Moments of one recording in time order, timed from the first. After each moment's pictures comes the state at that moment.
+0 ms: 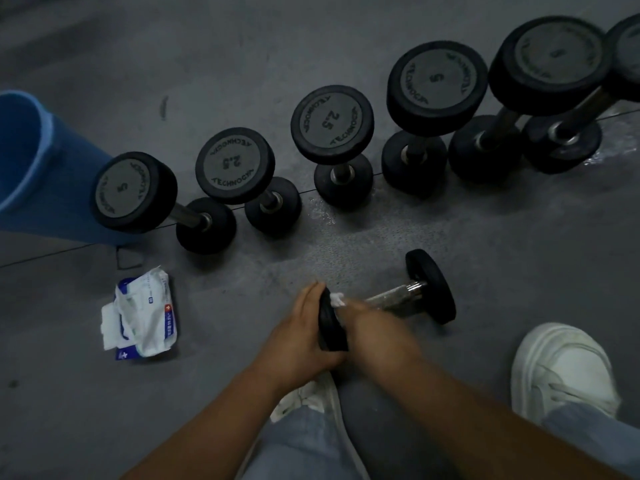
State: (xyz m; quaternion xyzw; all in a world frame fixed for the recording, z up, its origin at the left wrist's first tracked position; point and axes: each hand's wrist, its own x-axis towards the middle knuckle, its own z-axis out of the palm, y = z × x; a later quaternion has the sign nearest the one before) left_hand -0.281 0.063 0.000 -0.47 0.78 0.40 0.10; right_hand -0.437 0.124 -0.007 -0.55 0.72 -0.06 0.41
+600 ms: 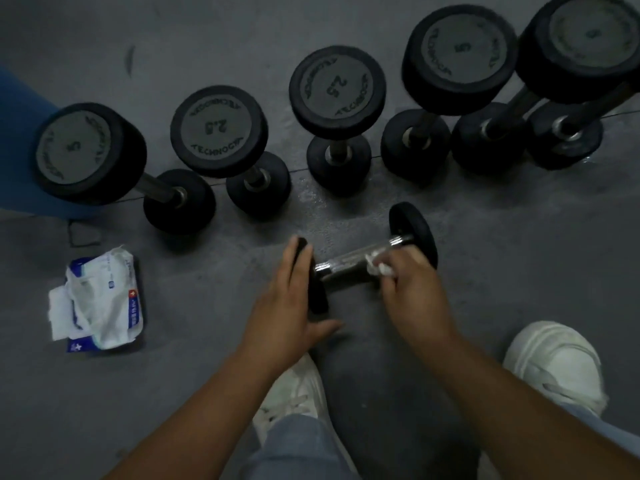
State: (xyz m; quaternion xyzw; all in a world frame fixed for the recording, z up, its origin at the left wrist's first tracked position) left_hand -0.287 0.047 -0.012 -0.47 0.83 0.30 0.00; right_hand -0.475 0.110 -0.019 -0.44 0.79 -0.31 0.29
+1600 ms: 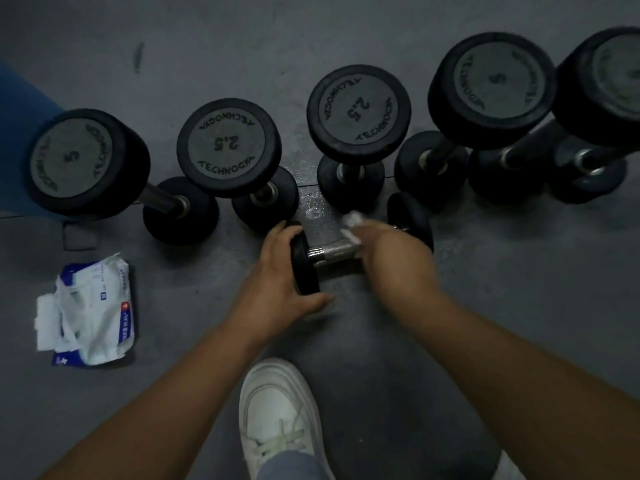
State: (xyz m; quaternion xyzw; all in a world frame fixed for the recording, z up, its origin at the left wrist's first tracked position) left_hand -0.294 -0.022 -0.030 -0.50 0.77 0.37 -0.10; right_hand -0.491 0.009 -0.035 -0.56 0.75 -0.14 0.33
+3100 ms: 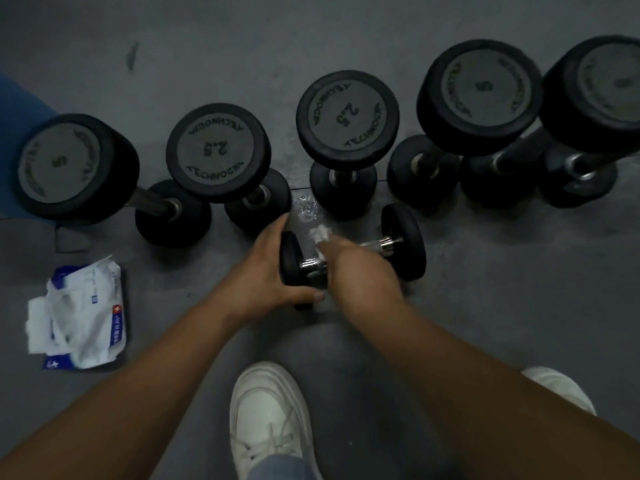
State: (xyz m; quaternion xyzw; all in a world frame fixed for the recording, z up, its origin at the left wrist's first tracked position) left_hand -0.298 -0.053 -0.026 -0.50 0.74 0.45 -0.02; right_hand -0.464 0.013 -0.031 -0.58 0.75 -0.07 0.31
